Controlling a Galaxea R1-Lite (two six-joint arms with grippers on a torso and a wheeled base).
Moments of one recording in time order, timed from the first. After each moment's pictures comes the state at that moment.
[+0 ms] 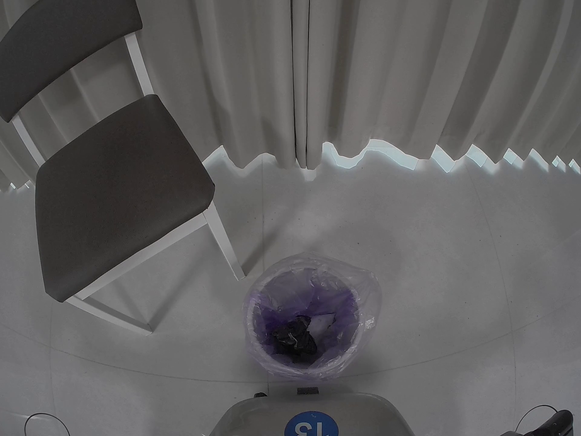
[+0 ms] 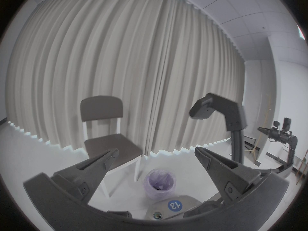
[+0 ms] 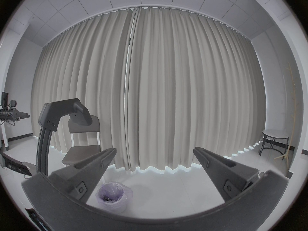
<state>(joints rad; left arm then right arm) 0.00 0.02 -0.66 0.28 -0.13 -0.11 0.00 0.01 -1.25 0.91 -0.06 -0.02</state>
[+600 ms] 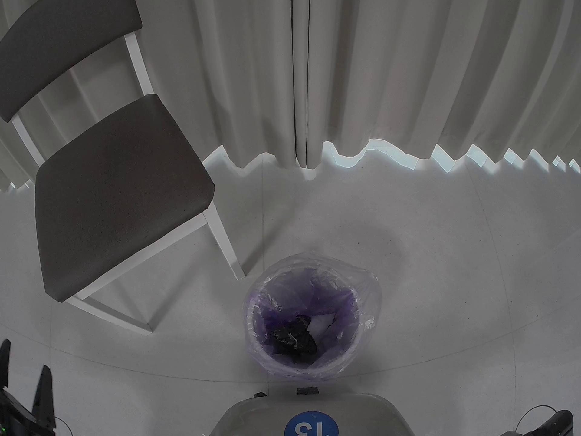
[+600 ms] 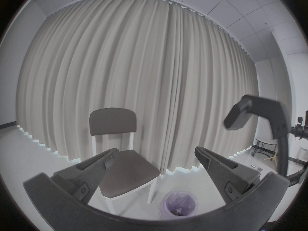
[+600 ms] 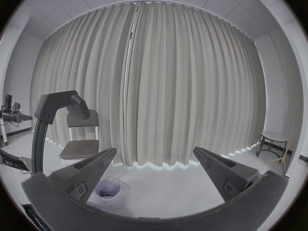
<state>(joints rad) 0.00 0.02 -0.10 -0.08 -0.06 -0.03 0.00 0.02 -0.44 -0.02 -0.07 -0.07</state>
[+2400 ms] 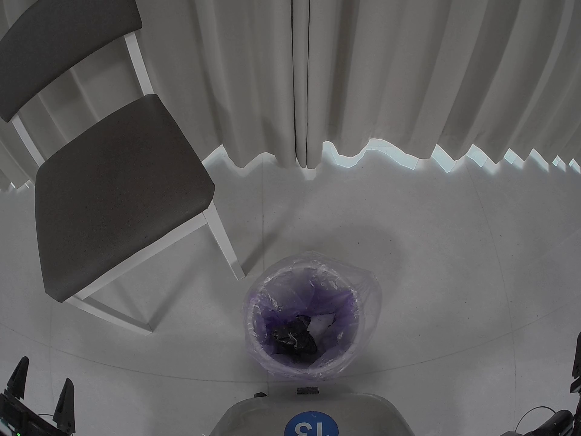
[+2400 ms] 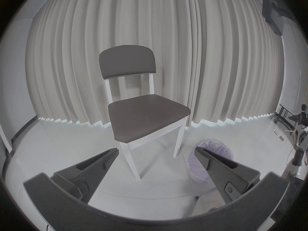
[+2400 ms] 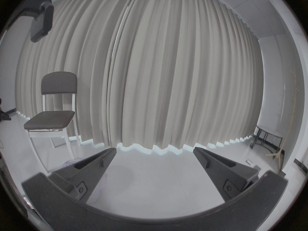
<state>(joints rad) 0.00 0.02 -0.02 0.00 0.00 0.00 0.00 0.02 -0.02 -0.07 -0.46 0.08</state>
